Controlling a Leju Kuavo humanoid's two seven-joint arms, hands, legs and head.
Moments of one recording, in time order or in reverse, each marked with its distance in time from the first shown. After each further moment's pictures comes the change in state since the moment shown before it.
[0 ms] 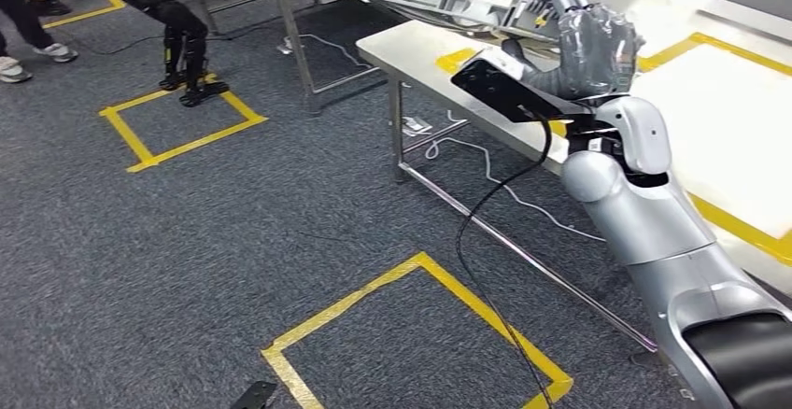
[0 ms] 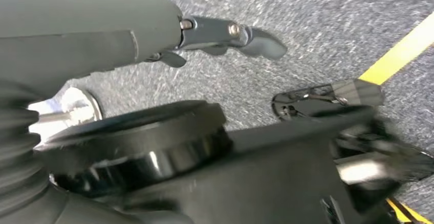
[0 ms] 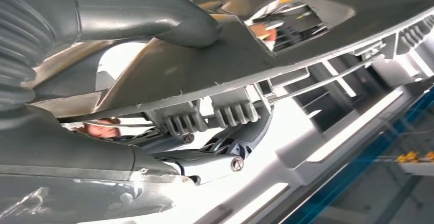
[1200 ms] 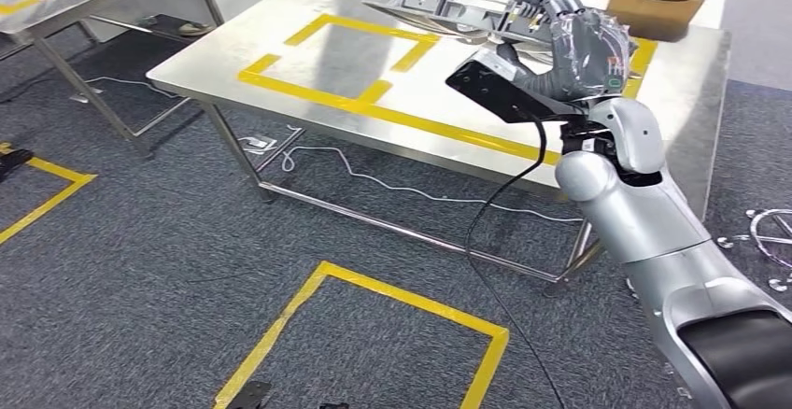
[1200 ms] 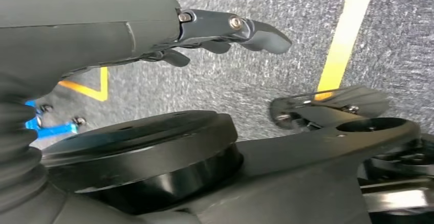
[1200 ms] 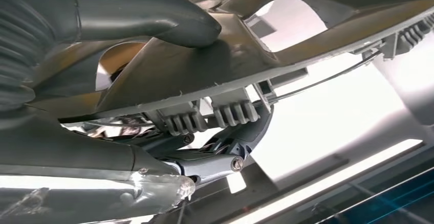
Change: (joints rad) left arm 0.001 0.004 0.003 0.000 0.002 0.005 0.003; right arm -0.005 0.001 0.000 0.026 0.006 0.000 0.004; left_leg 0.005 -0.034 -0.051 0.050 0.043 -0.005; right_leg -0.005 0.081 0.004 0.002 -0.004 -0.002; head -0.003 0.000
